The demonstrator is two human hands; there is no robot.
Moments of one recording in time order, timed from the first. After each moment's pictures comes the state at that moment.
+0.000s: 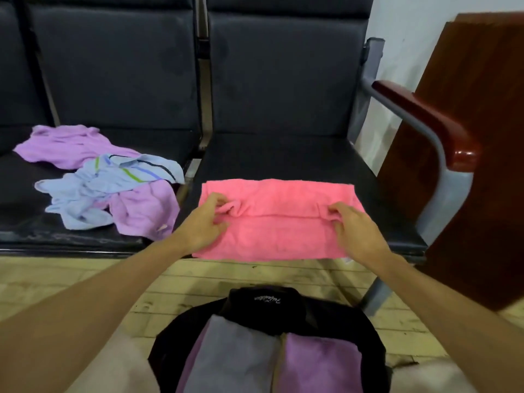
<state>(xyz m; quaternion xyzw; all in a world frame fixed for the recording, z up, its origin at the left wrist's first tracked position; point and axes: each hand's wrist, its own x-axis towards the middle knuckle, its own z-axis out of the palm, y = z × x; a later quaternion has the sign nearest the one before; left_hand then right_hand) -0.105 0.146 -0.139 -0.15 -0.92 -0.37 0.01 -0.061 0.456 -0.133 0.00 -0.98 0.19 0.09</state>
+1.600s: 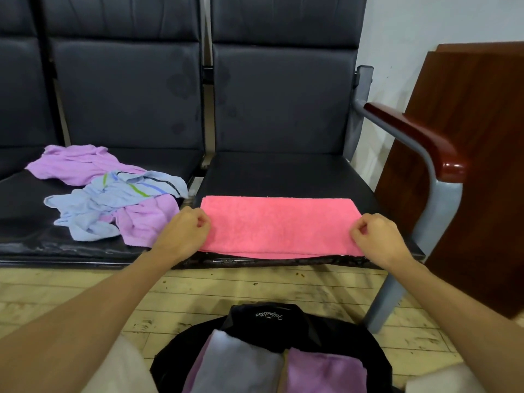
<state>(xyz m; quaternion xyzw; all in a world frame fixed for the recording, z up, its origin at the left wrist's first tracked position) -0.088 0.126 -0.122 -0.04 -0.95 -0.30 0.08 -0.049 0.483 -0.121 -0.08 -0.97 0.19 0.15</state>
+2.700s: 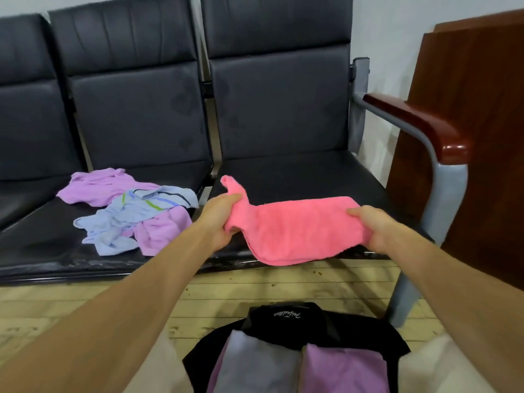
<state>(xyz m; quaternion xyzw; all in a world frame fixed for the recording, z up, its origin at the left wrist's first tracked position) -0.079 0.197 -0.065 0.13 -0.63 -0.76 -0.06 -0.077 0.472 -0.111 -0.30 -0.66 0.69 -0.04</state>
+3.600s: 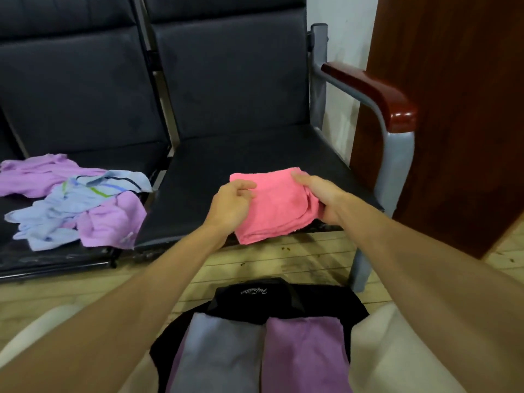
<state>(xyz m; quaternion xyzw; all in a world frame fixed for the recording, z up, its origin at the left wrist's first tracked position) -0.060 0.286 -0.095 -0.05 -0.86 -0.50 -0.02 -0.064 0.475 -0.101 -0.21 -0.65 0.73 -0.10</state>
